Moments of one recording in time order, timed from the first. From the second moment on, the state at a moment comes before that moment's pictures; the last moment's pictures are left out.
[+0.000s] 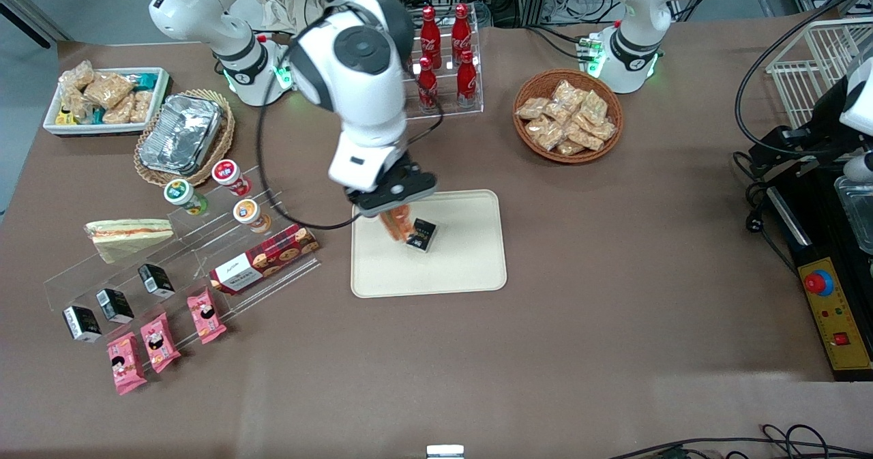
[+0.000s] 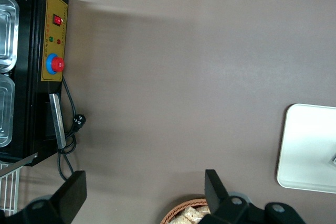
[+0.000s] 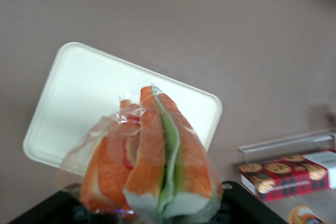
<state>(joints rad) 1.01 0.38 -0.32 -1.48 -0.02 1.94 0.31</state>
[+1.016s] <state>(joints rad) 1.04 0.65 -0.33 -1.48 0.05 2.38 -0.51</state>
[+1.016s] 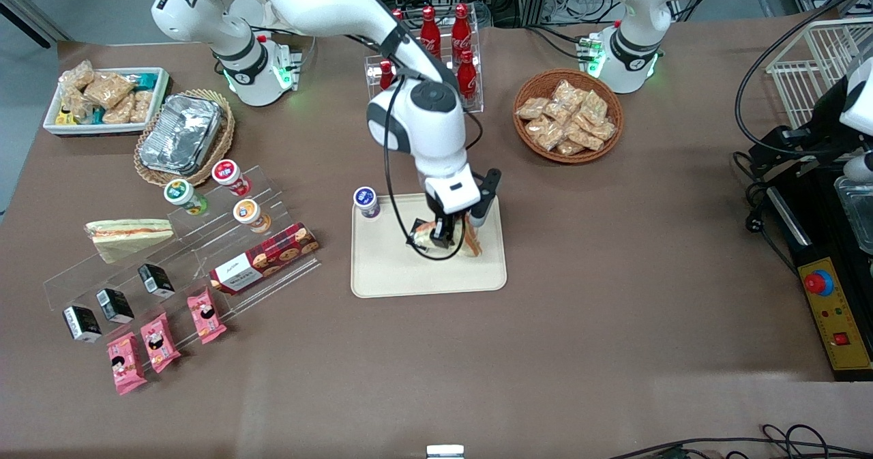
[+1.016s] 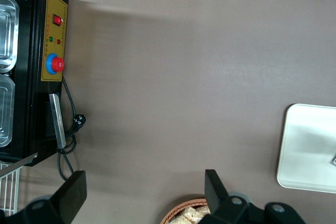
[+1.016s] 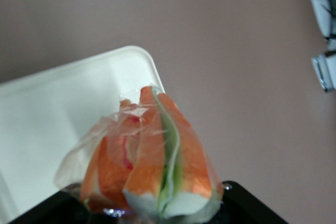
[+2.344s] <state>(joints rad) 0.88 0.85 -0.26 -1.49 0.38 2.52 -1.20</state>
